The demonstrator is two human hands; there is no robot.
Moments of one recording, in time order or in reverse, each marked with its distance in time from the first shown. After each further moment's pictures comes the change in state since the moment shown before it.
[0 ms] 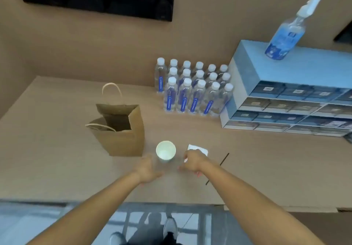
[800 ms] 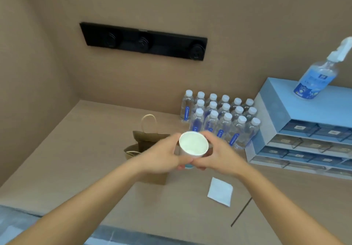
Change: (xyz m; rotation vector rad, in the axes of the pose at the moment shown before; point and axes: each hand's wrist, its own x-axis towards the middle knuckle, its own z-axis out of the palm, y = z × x) left_hand -0.107 0.084 -0.156 -0.419 0.086 0.544; right_hand -0.093 -0.088 -0.111 0.545 0.246 -0.696
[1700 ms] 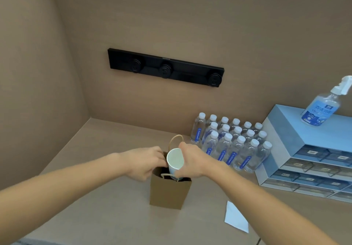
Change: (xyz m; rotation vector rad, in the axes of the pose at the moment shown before) left_hand -0.010 -0.067 -0.151 1.157 -0.371 0.316; right_hand 0.097 -0.069 0.100 -0.808 -0.106 0.092
